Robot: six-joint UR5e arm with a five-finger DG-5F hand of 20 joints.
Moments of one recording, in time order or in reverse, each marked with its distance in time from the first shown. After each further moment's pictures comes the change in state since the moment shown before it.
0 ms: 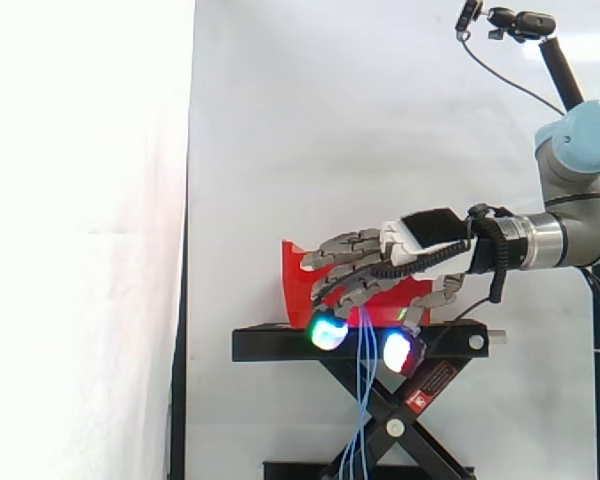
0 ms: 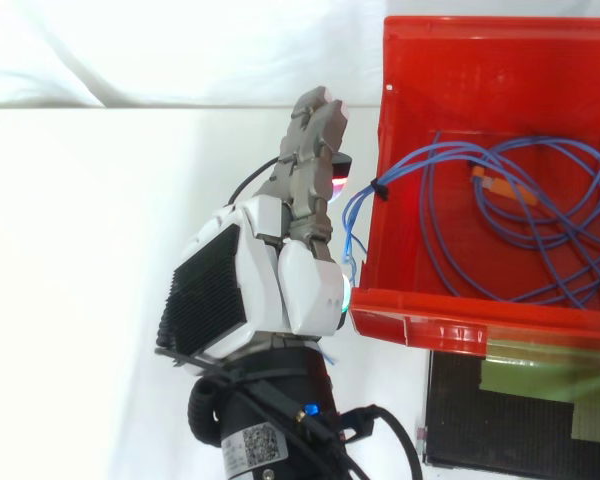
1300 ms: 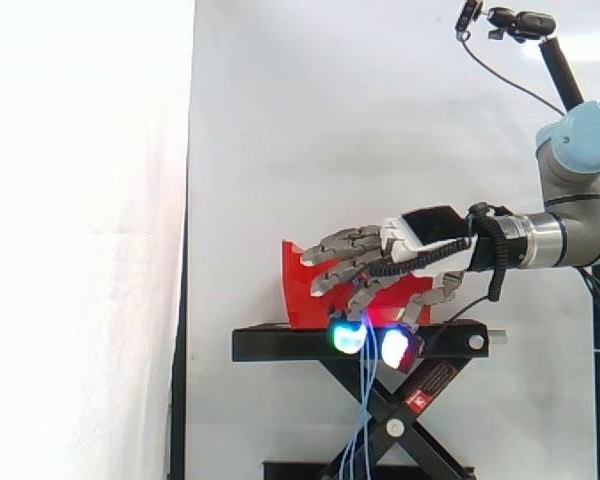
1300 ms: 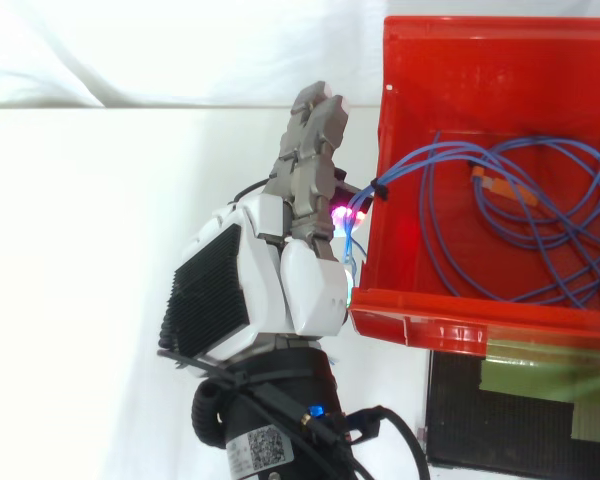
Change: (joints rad) arm -0.008 0.000 0.001 0.017 -0.020 -0.001
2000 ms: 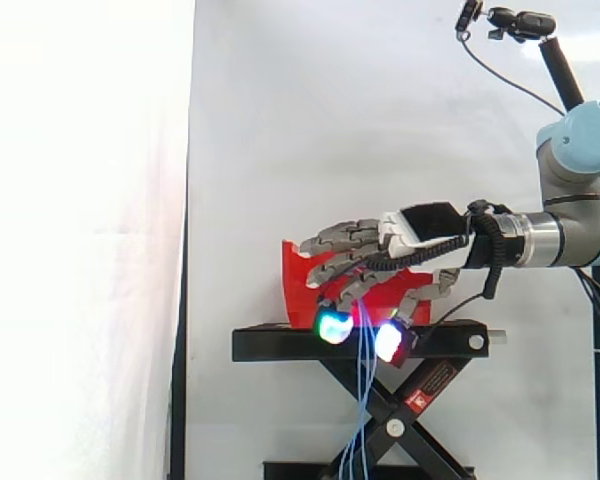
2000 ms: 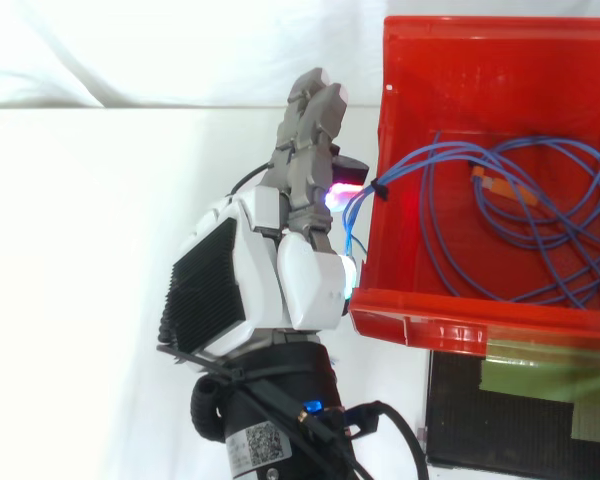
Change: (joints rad) arm 0.000 0.000 0.000 0.031 -0.003 -0.024
